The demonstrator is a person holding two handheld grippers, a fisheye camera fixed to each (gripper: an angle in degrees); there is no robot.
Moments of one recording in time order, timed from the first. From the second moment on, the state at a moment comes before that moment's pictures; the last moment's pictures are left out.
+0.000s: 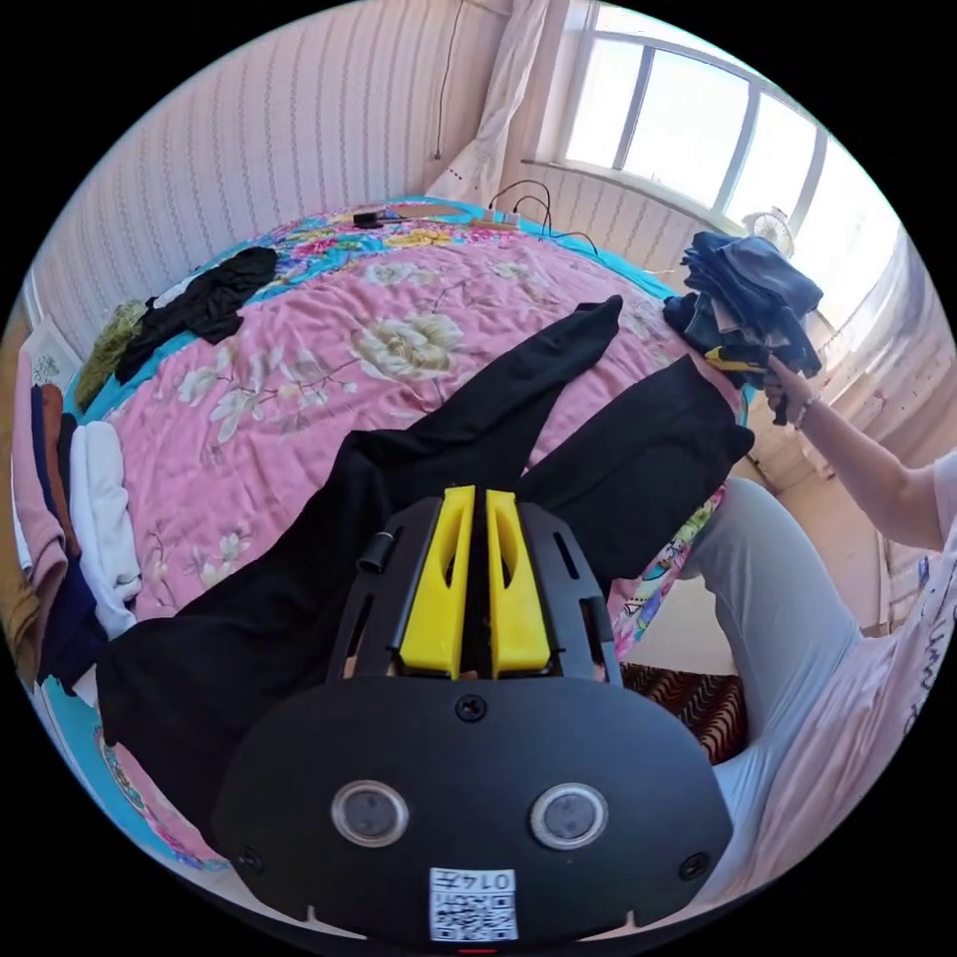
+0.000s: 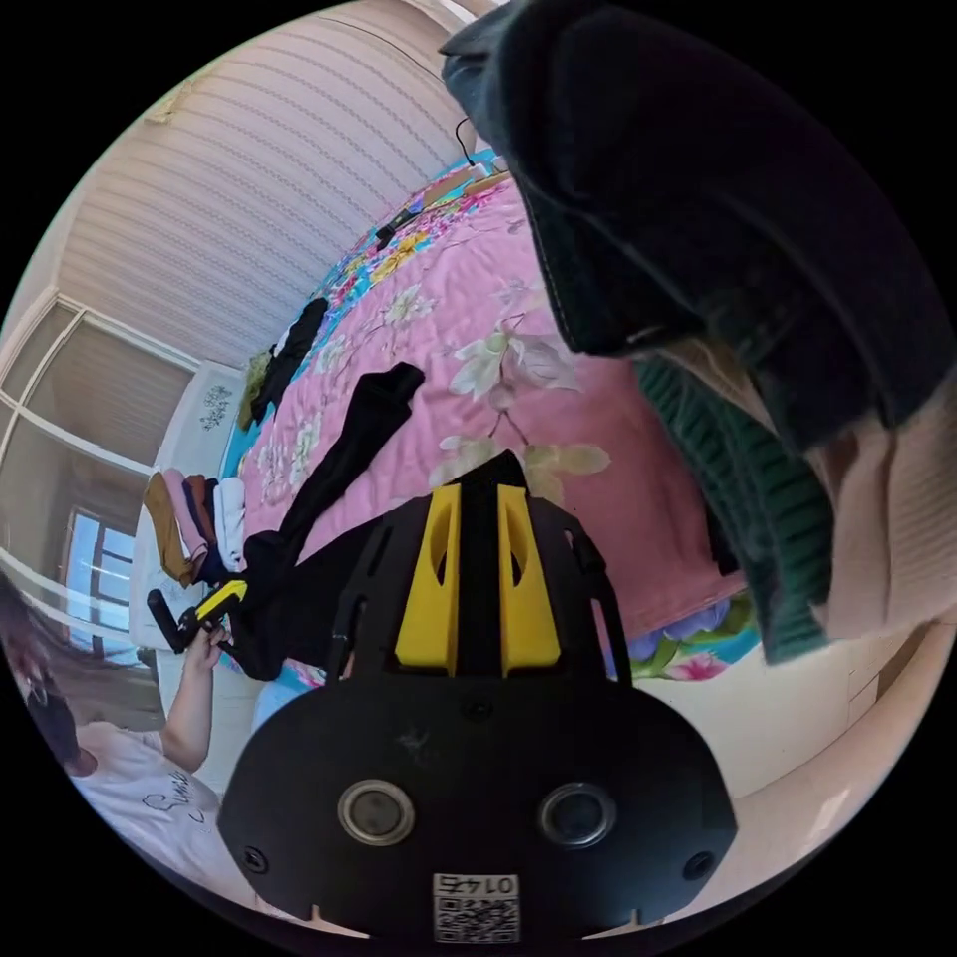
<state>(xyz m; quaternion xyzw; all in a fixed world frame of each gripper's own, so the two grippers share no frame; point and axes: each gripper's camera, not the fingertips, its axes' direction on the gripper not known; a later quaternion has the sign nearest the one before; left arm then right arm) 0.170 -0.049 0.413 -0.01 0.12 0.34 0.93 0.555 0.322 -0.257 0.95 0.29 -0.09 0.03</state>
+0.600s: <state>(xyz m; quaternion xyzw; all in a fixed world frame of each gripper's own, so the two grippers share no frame) 0.122 0.023 0.475 -0.10 0.05 0.25 0.96 0.600 0.262 -0.214 0.95 0.29 -0.05 0.07</state>
